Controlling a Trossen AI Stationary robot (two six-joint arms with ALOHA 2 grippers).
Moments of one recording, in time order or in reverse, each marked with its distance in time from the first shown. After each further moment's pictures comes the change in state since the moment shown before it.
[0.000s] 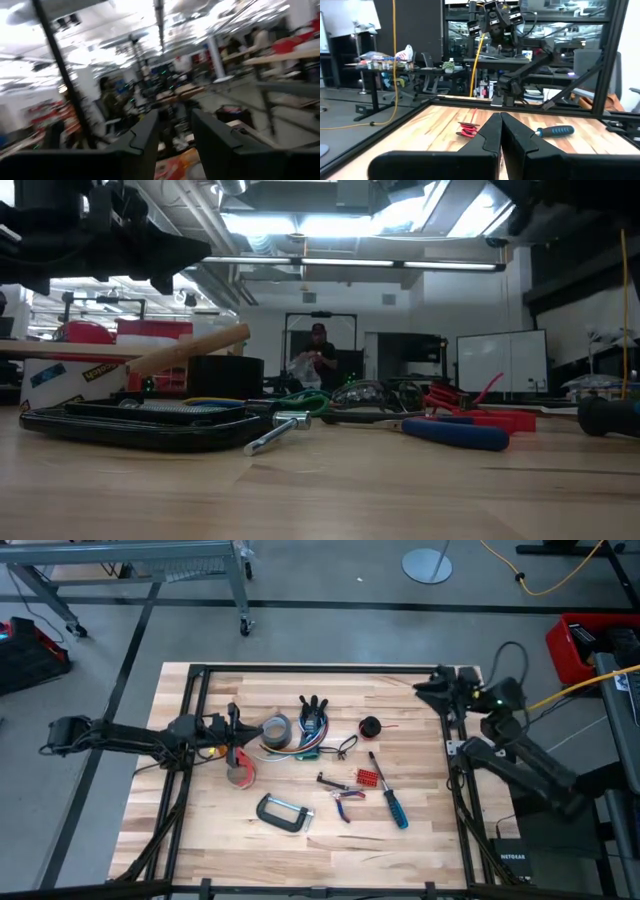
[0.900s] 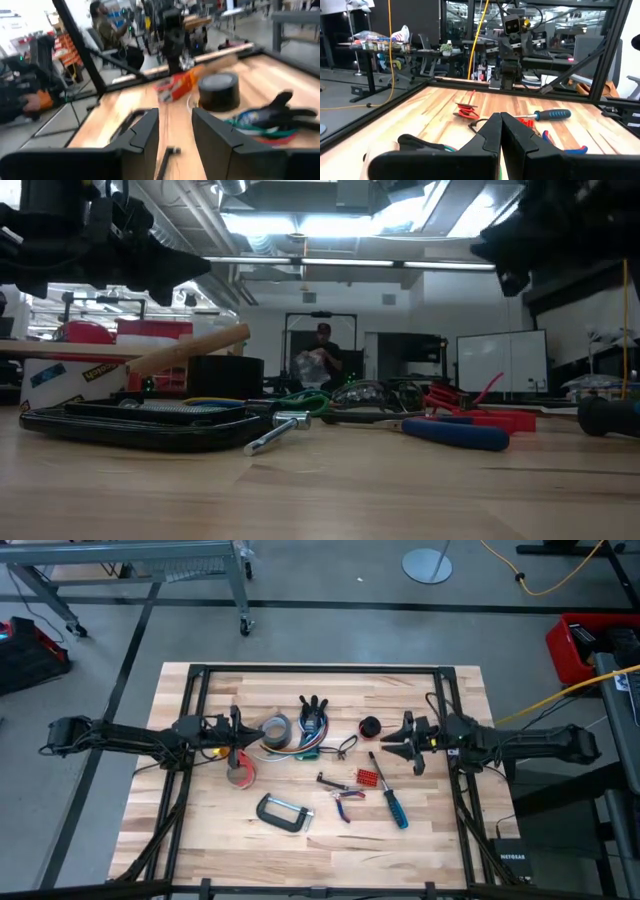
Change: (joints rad) left arm 0.009 -0.001 0.000 -0.088 0.019 -0.032; right arm 0.814 0.093 -0.238 -0.126 0.678 -0.349
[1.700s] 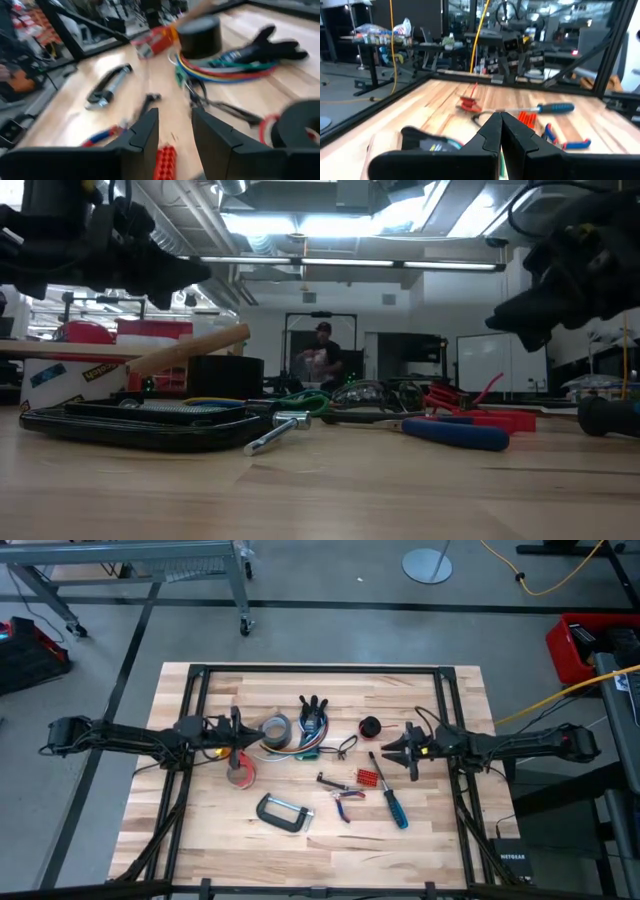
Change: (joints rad) left arm 0.000 0.001 0.000 -0.029 -0.010 0.000; right arm 0.035 -0.001 -0.200 0.024 0.084 0.029
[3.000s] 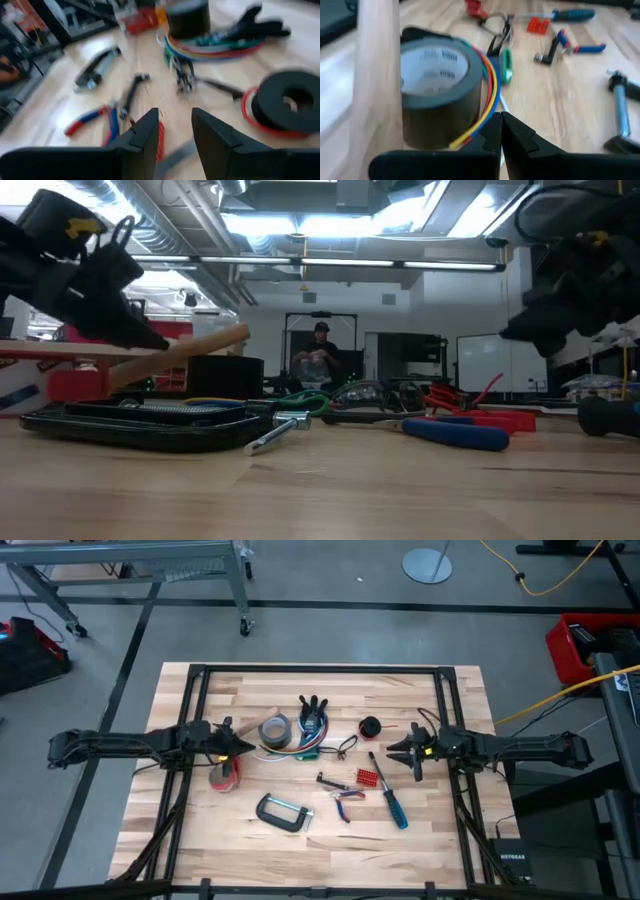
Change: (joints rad) left arm 0.000 -0.331 0.000 -0.779 -0.006 0.020; right arm 0.000 -0.200 -0.003 -0.290 0.025 -0.006
